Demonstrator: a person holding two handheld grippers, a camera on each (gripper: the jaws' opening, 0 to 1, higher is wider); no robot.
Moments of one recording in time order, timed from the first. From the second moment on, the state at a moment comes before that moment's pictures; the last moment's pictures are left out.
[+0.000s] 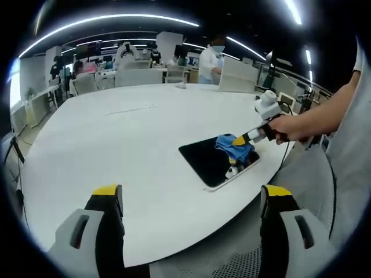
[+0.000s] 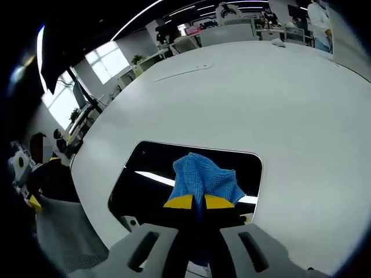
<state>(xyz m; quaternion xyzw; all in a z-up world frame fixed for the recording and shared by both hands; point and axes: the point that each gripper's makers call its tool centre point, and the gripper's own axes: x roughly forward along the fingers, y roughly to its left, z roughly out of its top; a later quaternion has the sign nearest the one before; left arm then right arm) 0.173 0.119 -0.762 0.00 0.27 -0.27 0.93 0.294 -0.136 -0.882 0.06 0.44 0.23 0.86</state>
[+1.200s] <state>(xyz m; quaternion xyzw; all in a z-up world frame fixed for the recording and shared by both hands) 0.172 0.118 -0.762 0.00 0.27 -0.27 0.93 0.291 -0.186 -0.885 0.07 0.45 0.19 0.87</state>
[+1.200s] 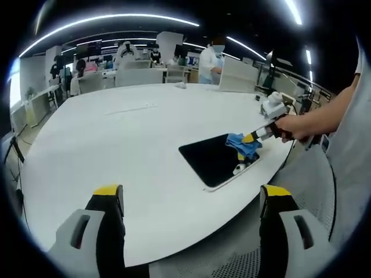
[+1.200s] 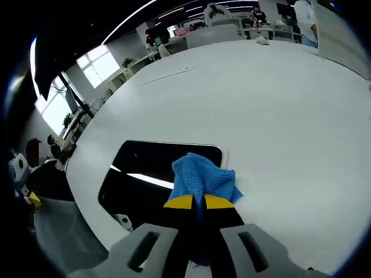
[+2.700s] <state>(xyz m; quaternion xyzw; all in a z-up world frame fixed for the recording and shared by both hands) 0.169 0.116 -0.758 0.00 0.26 -0.28 0.92 0.264 -0.183 -0.876 0.06 0.45 0.13 0.88</state>
